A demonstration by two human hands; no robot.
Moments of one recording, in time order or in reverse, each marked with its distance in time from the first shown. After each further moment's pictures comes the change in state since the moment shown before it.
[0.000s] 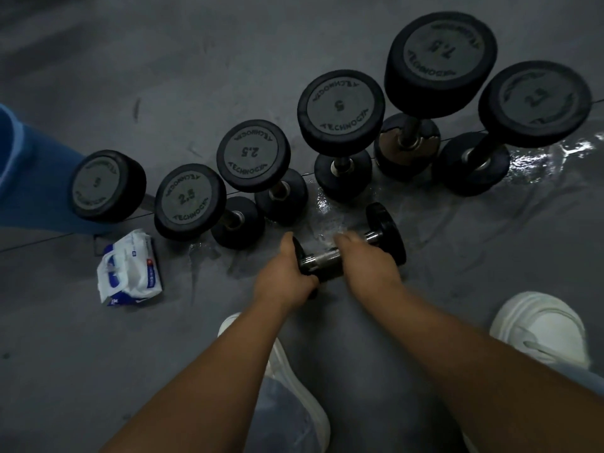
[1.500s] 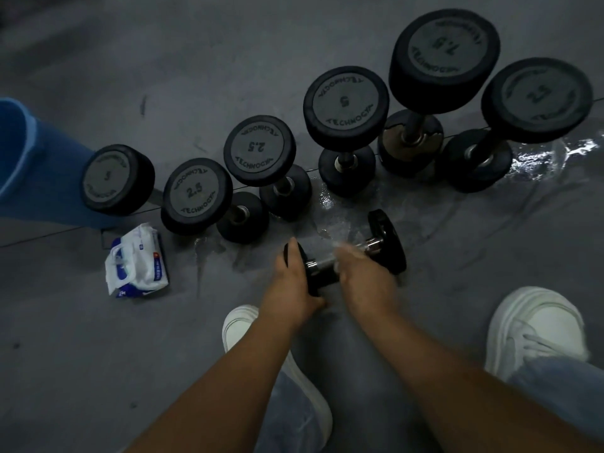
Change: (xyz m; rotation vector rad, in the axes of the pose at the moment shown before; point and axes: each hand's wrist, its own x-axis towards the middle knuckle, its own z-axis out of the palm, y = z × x) left_hand -0.028 -0.012 0.018 -0.052 -0.028 0.076; right_hand -0.033 -0.016 0.026 0.343 0.086 0.022
